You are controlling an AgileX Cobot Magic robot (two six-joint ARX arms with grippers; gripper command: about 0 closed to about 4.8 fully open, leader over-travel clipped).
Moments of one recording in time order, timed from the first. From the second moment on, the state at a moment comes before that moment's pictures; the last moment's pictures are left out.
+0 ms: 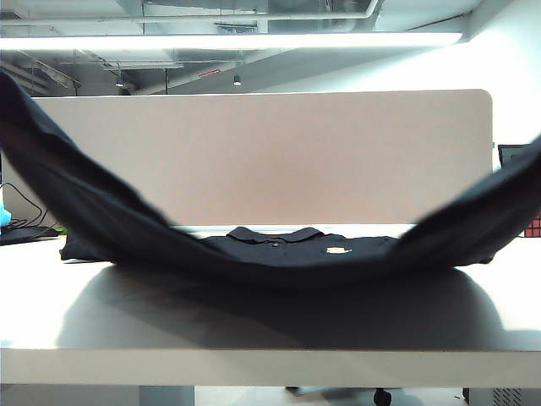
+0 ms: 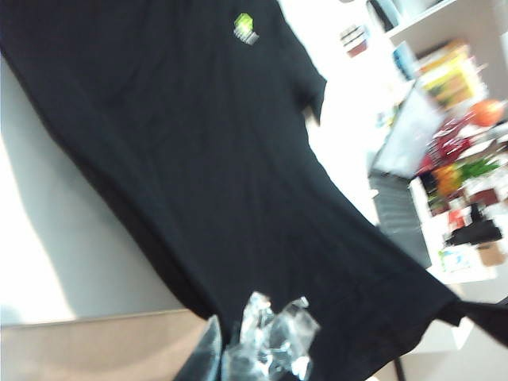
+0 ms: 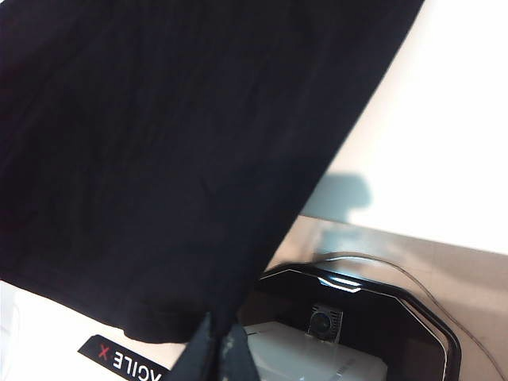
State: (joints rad) left arm 0.10 0.35 0.52 -0.68 0.79 -0.57; right arm -0.07 0.65 0.81 -1.14 -0.54 0.09
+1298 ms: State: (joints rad) left arm 0.06 1.08 0.56 -0.62 0.75 -0.37; right arm -0.06 1.18 1.04 -0.80 -0.62 0.05
